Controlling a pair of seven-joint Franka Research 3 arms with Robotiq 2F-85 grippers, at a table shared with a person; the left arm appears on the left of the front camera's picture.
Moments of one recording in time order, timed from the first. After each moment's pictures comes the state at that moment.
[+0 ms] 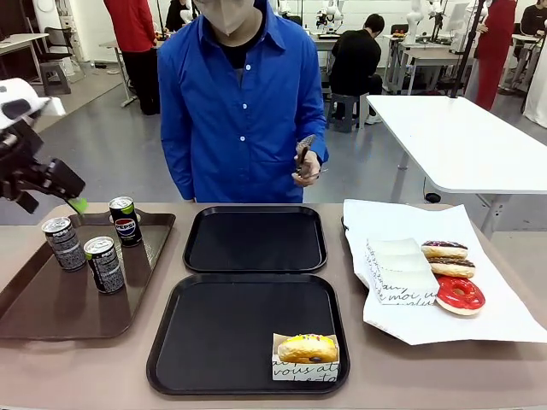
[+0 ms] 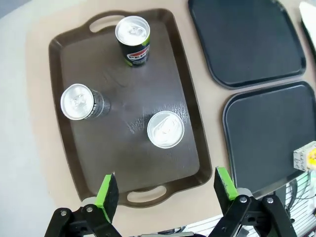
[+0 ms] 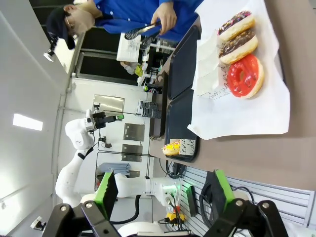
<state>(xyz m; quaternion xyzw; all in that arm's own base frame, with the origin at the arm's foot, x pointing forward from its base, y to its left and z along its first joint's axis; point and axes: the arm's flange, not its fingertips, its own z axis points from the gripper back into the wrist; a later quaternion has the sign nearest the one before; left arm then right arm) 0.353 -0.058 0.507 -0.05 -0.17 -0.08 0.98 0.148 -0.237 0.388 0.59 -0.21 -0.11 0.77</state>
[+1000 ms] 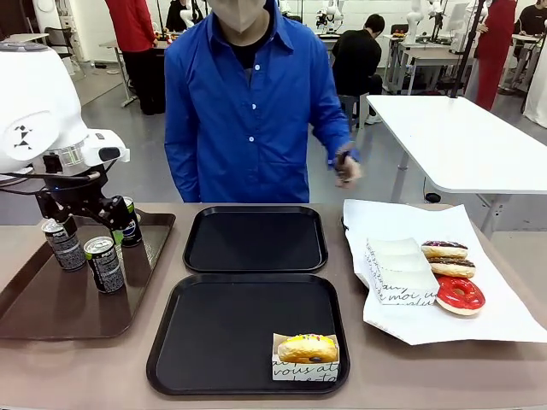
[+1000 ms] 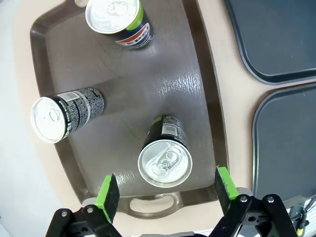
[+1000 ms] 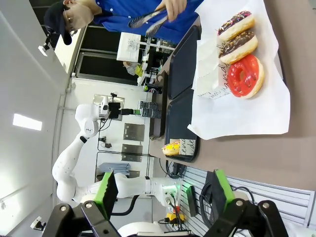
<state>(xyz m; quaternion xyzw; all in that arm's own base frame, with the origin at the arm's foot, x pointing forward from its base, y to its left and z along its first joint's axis) 0.412 -0.107 0.440 0.04 -0.07 -0.07 0.99 0.148 -0.237 0.388 0.59 -0.21 -0.11 0.77</state>
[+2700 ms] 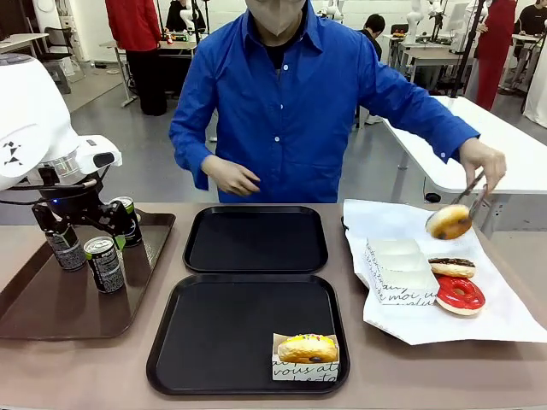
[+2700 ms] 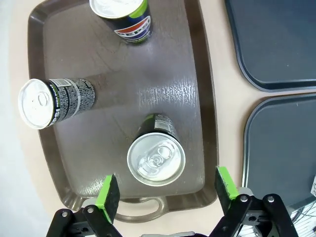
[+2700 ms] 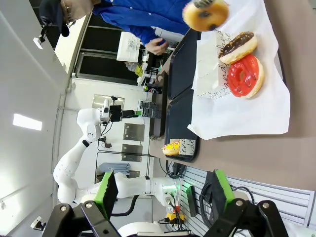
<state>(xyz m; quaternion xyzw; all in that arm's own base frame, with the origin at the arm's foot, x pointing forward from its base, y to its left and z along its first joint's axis) 0.396 -0.105 0.428 0.01 -0.09 -0.02 1.00 0.148 -0.237 0.388 0.59 -0.21 -0.11 0.77</state>
